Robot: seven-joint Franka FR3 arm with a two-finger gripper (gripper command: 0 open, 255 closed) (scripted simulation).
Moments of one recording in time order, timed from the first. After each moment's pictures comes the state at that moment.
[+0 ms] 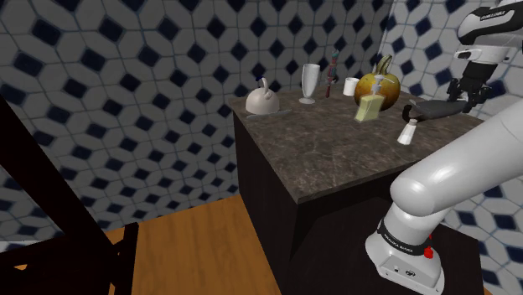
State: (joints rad) arm -0.41 -0.40 -1.06 -1.98 -0.35 1.70 -2.09
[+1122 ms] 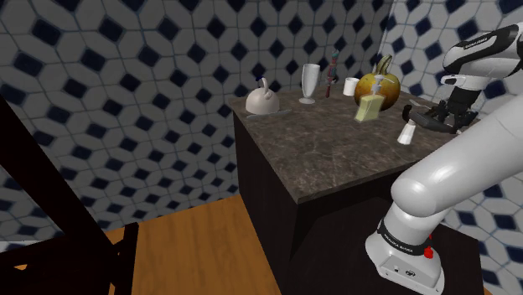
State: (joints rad) arm -0.38 -0.36 -1.16 -2.17 -0.36 1.93 -2.09
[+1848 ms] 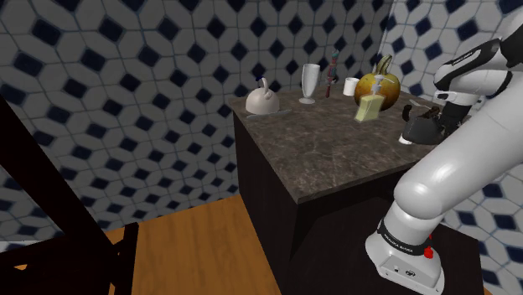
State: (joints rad) arm -0.30 -0.28 -1.30 -2.26 -0.32 2.10 -2.13
